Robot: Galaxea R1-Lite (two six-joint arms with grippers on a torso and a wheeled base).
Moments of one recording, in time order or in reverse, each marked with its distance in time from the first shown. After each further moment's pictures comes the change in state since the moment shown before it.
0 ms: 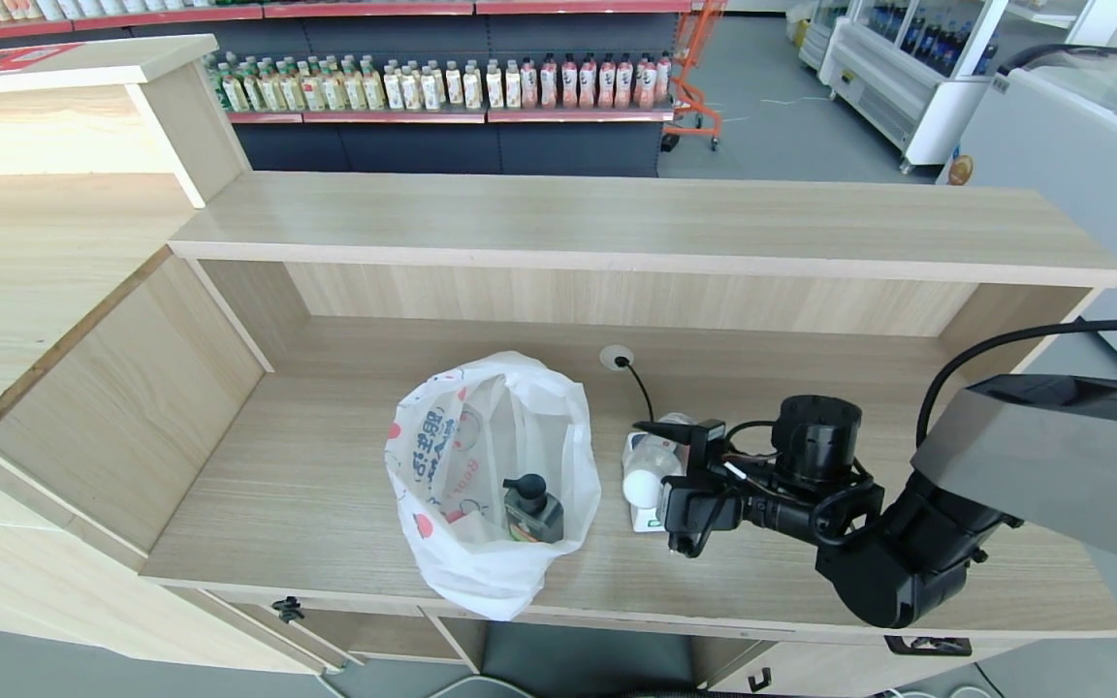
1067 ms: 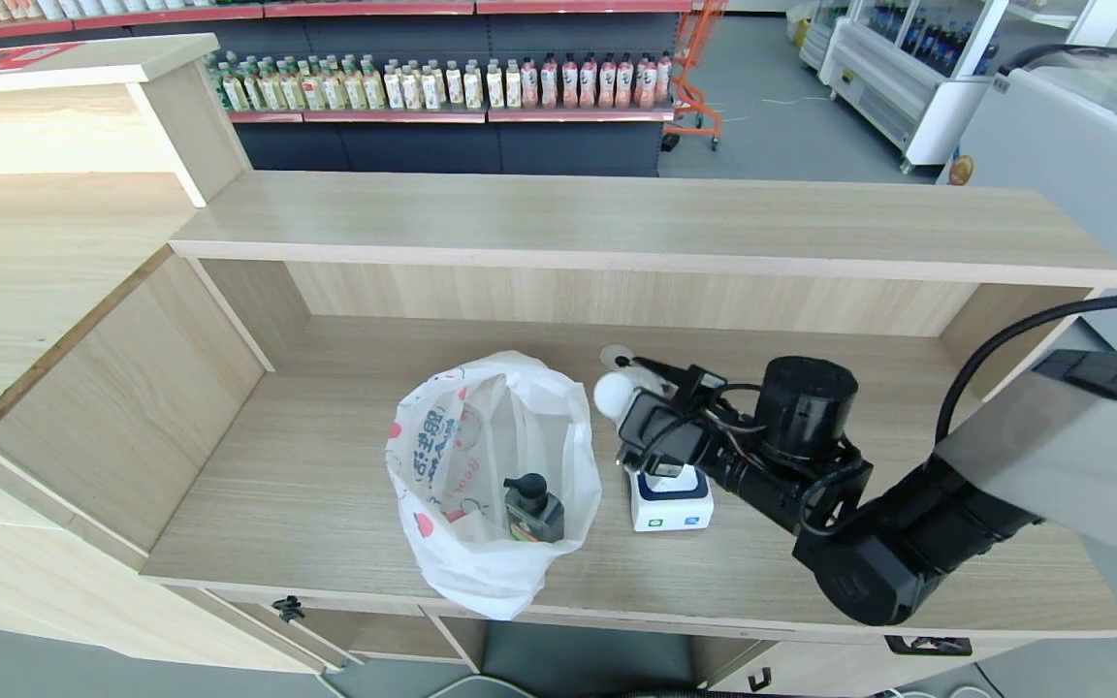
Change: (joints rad) left arm -0.001 0.000 0.000 0.000 0.000 0.001; right arm 0.145 -0.129 -0.072 0.011 -0.423 0.325
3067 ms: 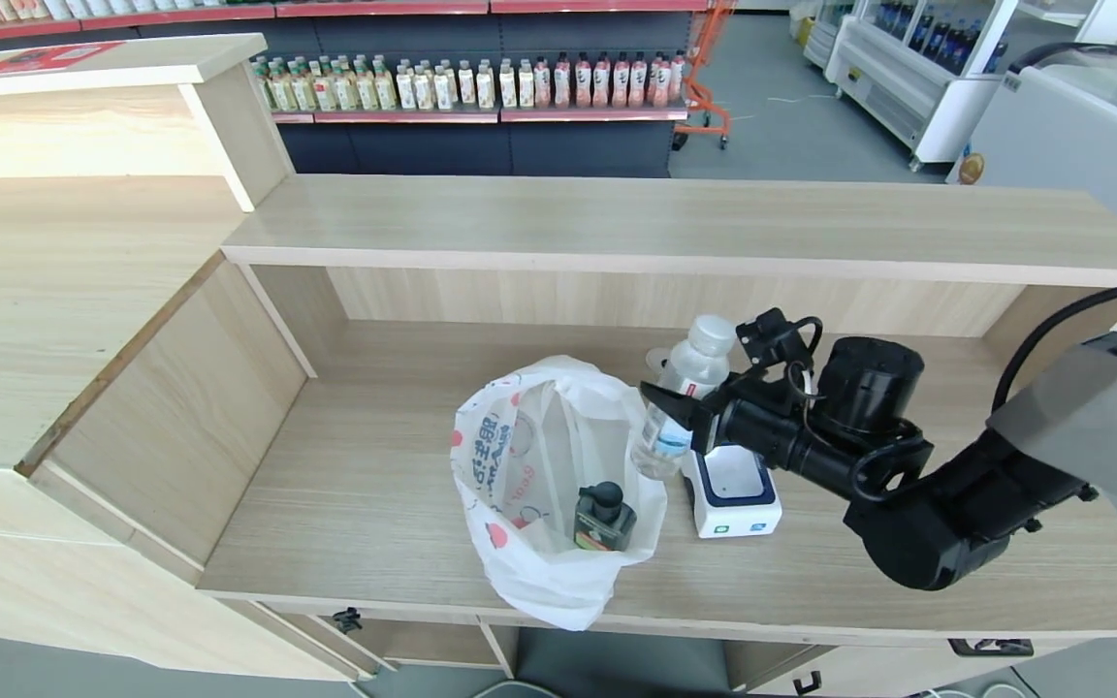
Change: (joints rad) left arm 0.000 0.000 0.000 0.000 0.000 -0.002; right arm -0.183 -0.008 0.032 -0.033 0.314 0.979
